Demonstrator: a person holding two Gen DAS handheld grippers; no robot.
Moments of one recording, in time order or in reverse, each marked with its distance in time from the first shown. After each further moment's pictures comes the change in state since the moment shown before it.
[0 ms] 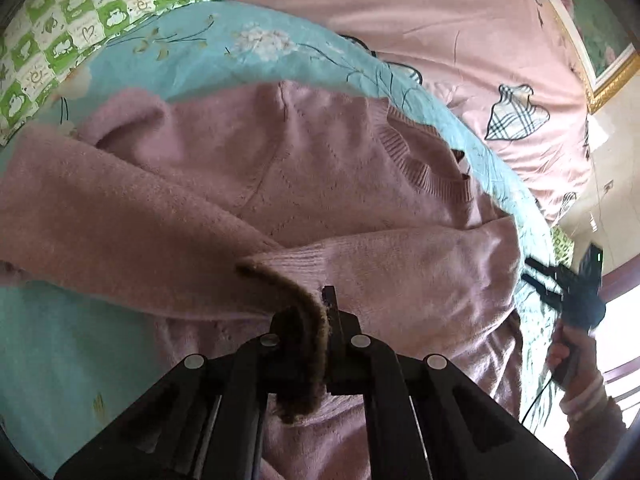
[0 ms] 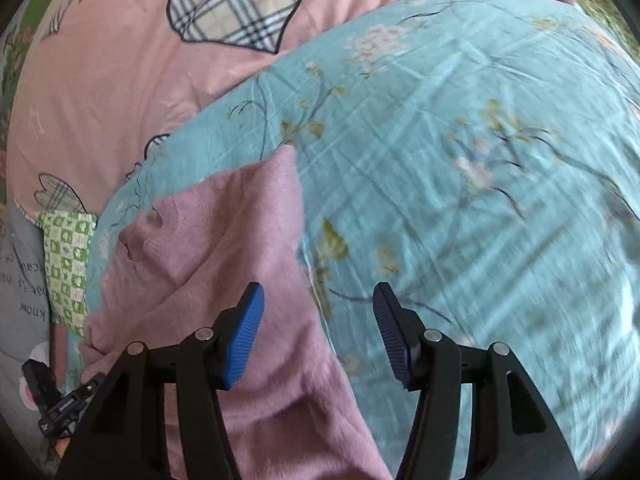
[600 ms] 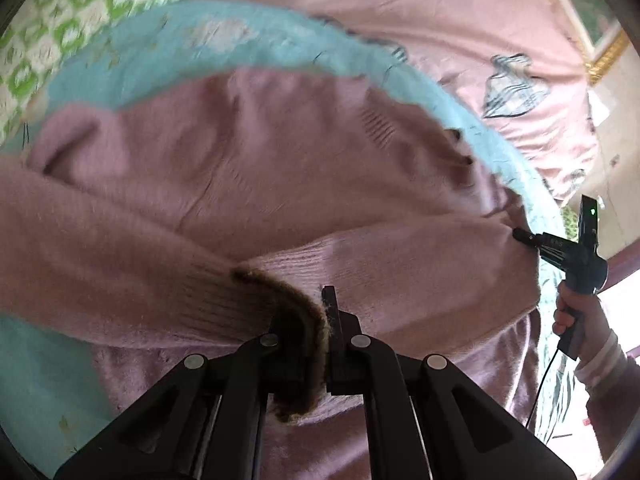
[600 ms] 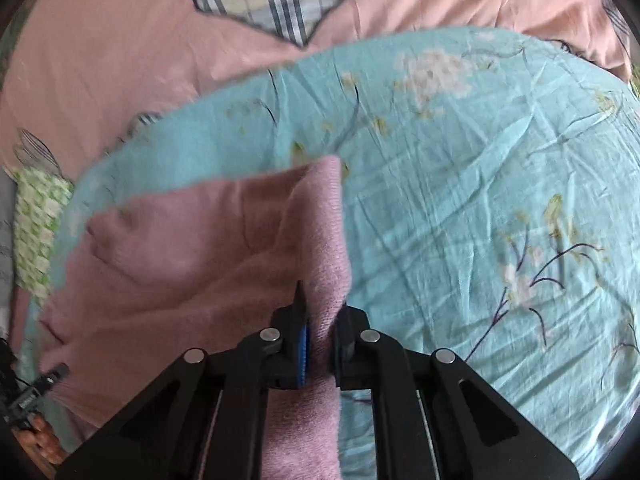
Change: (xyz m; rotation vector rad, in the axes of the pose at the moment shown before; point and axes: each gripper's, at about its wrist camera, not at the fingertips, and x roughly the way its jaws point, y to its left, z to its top) left arm 0.039 -0.025 0.008 0.055 0.027 0.021; right arm 0.047 0.014 0.038 -0.198 0.034 -0.110
